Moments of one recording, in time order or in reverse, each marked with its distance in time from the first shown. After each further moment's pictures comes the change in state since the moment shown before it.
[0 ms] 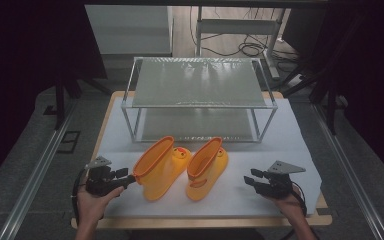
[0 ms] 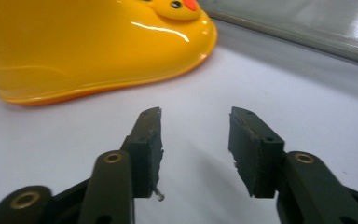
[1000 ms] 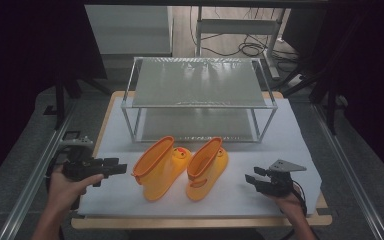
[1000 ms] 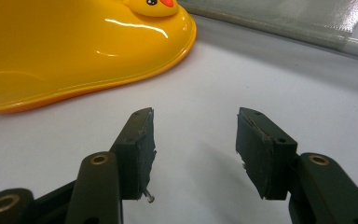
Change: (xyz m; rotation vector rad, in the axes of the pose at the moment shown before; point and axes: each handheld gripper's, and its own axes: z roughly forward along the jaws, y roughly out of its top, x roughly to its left) left arm -0.012 0.073 -0.072 0.137 -0.187 0.039; right arm -0.007 -0.001 0.002 0.001 -0.030 0.044
